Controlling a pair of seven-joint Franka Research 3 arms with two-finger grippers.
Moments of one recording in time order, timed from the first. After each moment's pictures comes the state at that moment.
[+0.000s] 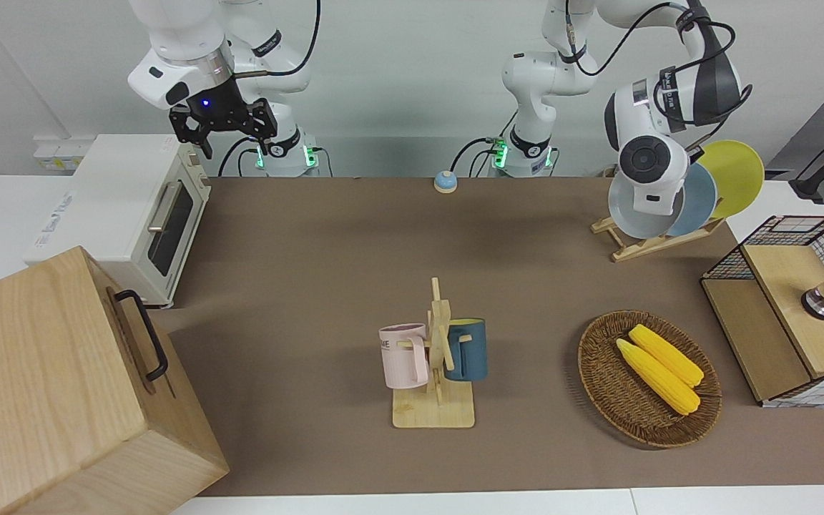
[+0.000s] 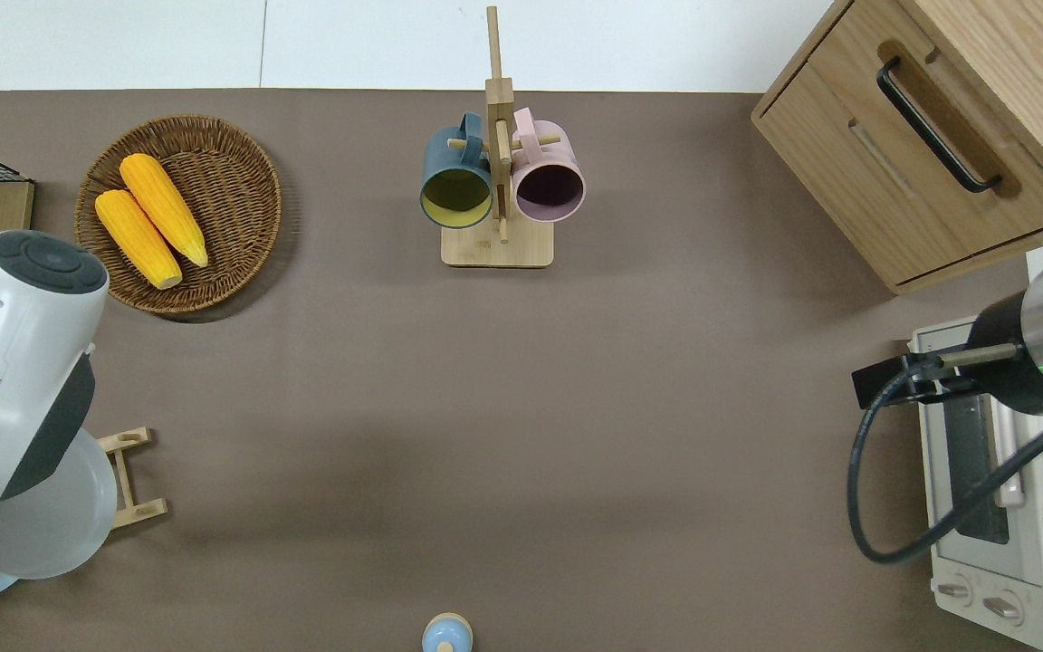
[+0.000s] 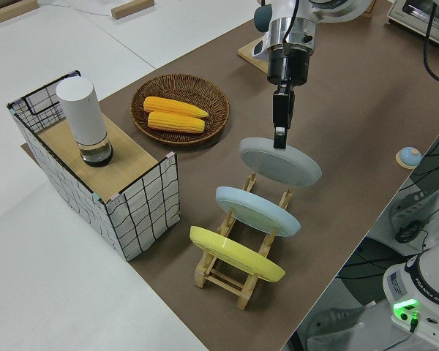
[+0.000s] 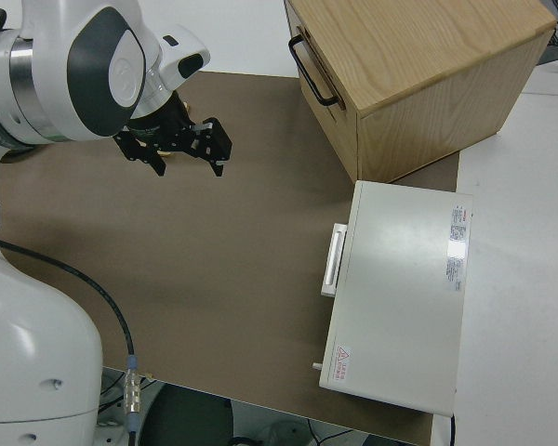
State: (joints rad) left arm -0.10 0.05 0.02 -1.92 0.72 1.28 -0.47; right arm -0.09 -0.02 0.23 -1.50 0.00 1.36 0.06
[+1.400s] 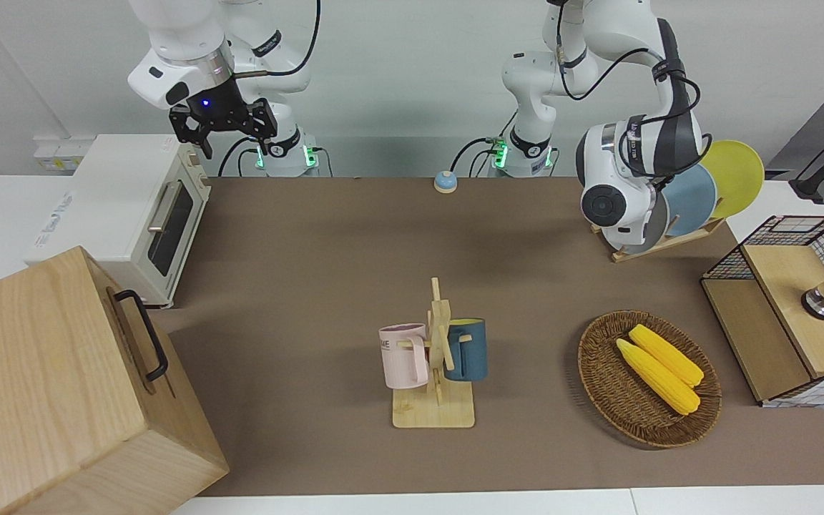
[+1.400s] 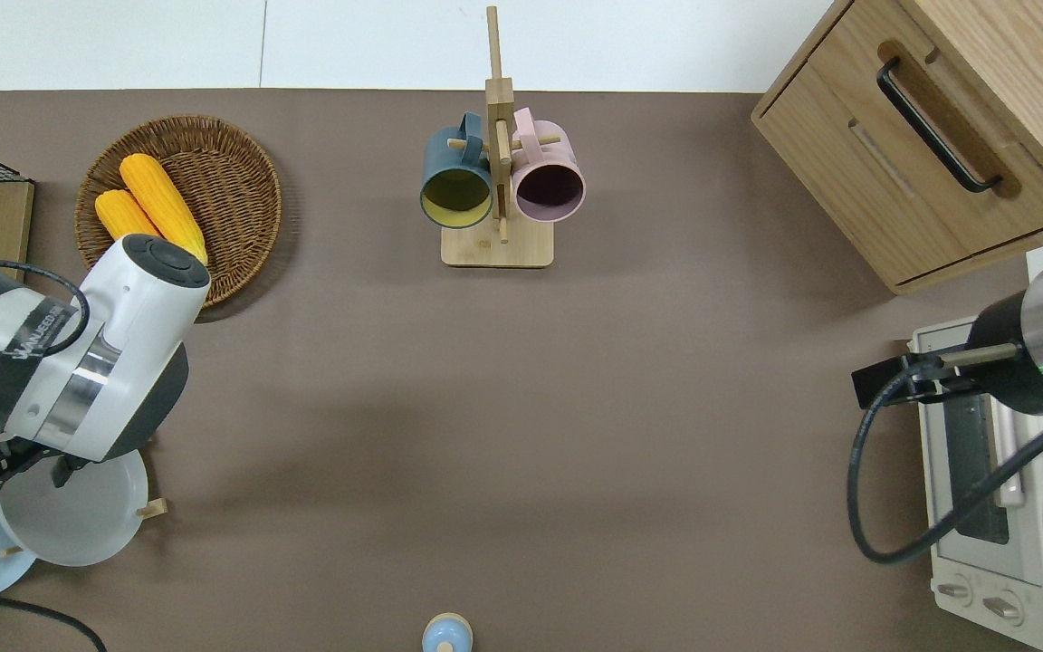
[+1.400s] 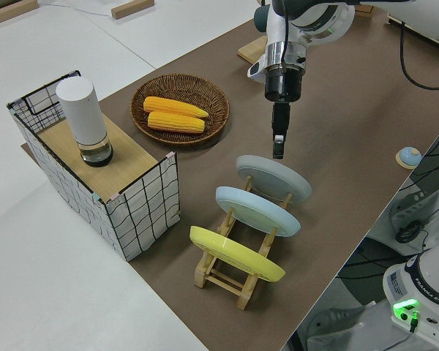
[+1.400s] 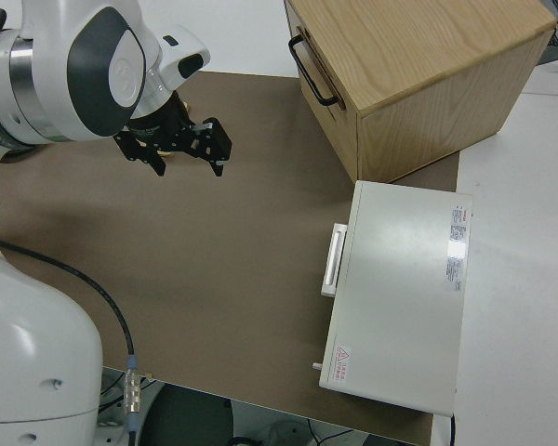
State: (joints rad) left arm -0.11 0.17 -0.03 -1.92 0.69 1.29 -0.66; right arm -0.09 -0.02 0.23 -1.50 0.00 1.36 0.06
